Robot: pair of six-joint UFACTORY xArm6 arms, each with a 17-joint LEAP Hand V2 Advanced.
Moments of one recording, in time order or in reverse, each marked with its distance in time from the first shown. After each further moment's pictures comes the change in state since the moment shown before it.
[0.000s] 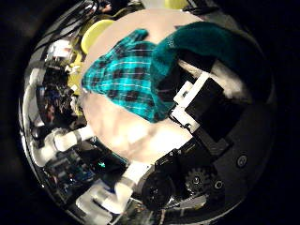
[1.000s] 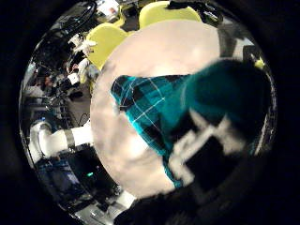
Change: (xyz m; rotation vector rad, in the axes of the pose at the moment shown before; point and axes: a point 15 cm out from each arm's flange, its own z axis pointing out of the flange) left arm -0.077 0.073 0.000 -0.020 0.020 -0.163; right arm -0.219 -0.169 -0.016 0.240 -0.025 -0.366
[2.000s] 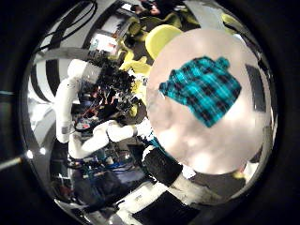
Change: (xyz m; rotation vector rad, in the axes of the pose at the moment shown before) left arm 0.130 0.018 -0.075 0.000 -0.043 0.066; right arm 0.088 0.223 -0.171 -0.059 -0.446 0.431
